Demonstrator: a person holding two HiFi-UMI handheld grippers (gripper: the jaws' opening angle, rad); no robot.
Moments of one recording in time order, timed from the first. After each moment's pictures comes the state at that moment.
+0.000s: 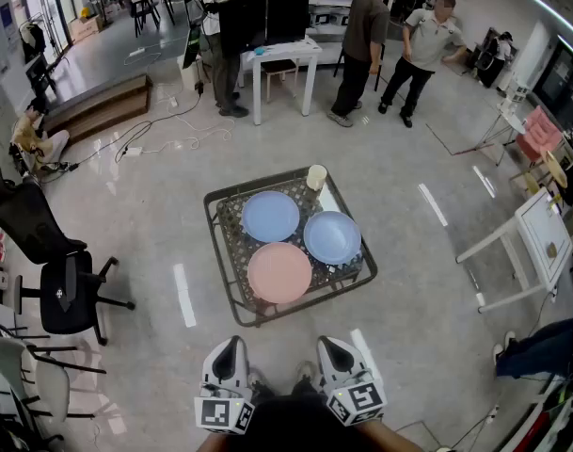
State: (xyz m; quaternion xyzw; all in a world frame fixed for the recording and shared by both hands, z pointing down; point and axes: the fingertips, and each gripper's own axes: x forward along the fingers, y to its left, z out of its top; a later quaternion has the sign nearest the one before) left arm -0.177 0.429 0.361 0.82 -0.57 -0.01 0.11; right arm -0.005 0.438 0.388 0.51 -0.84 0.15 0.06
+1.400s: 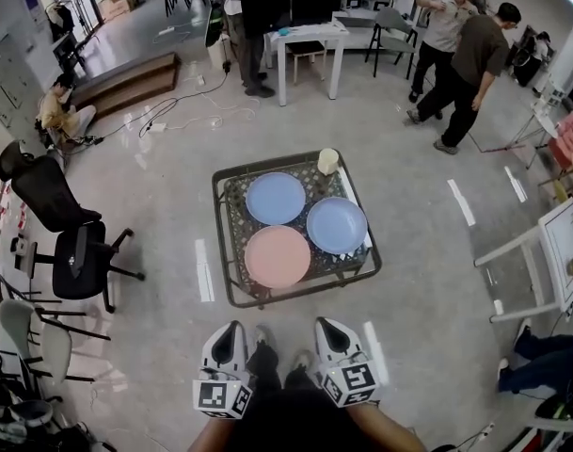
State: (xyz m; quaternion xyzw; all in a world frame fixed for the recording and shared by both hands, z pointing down) left arm -0.108 0.429 0.390 0.78 -0.62 0.02 0.12; right arm 0.063 0.408 0.429 0.47 -0.86 0.18 0.07
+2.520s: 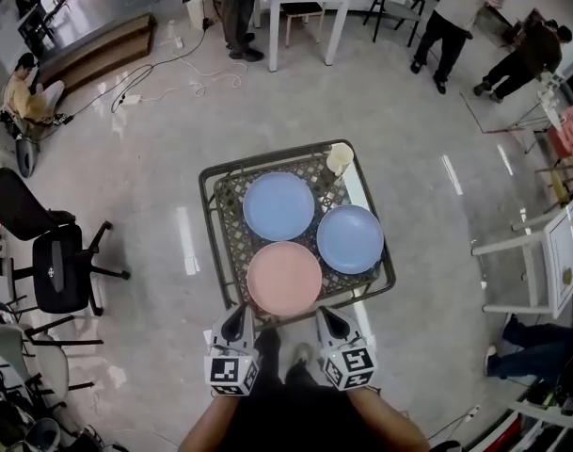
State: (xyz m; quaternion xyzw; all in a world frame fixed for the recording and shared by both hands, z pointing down) left arm -0.162 0.212 0.508 0.79 -0.57 0.10 0.20; right arm 0.005 0.220 0.532 0.49 -0.83 0.24 0.15
